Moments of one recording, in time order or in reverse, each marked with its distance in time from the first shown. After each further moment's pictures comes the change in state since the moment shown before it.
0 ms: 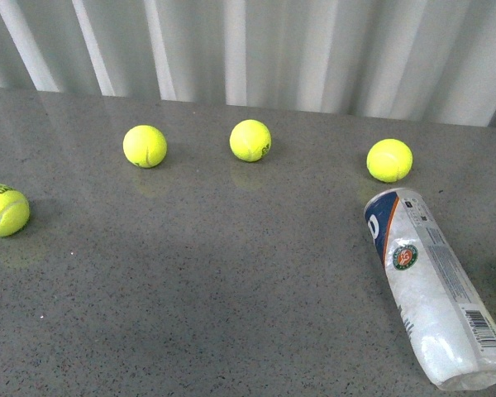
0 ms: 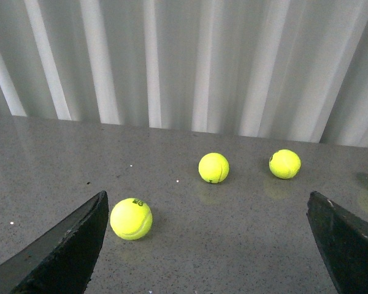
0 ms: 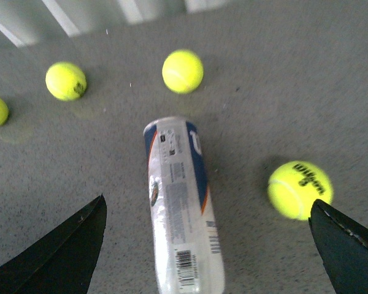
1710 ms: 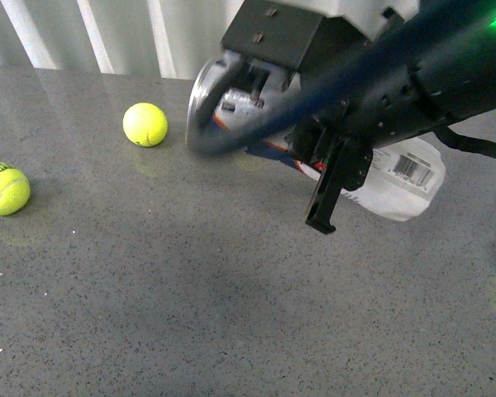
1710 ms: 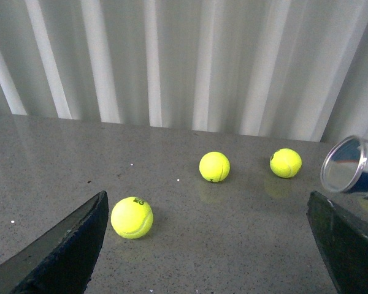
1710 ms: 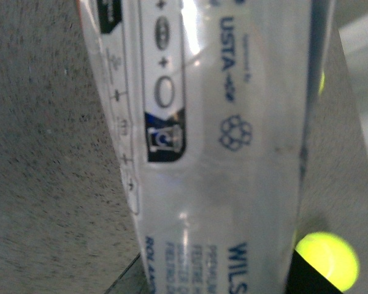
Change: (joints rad) left arm 0.000 0.000 0.000 0.000 0.000 0.000; right arm 0.358 0.857 0.558 0.099 -0.116 -1.106
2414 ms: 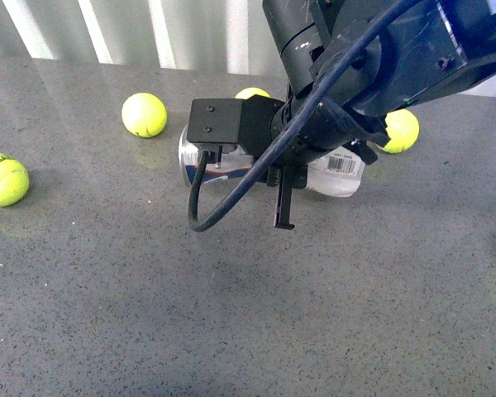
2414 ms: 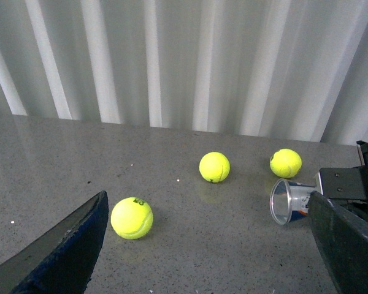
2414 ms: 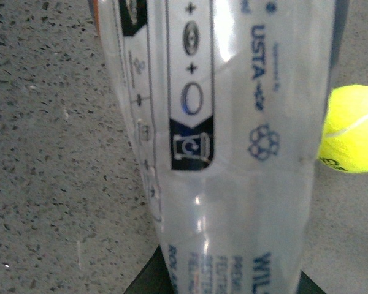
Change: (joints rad) left arm 0.000 0.000 0.000 0.000 0.000 0.000; right arm 0.029 0.435 0.327 0.022 0.043 -0.261
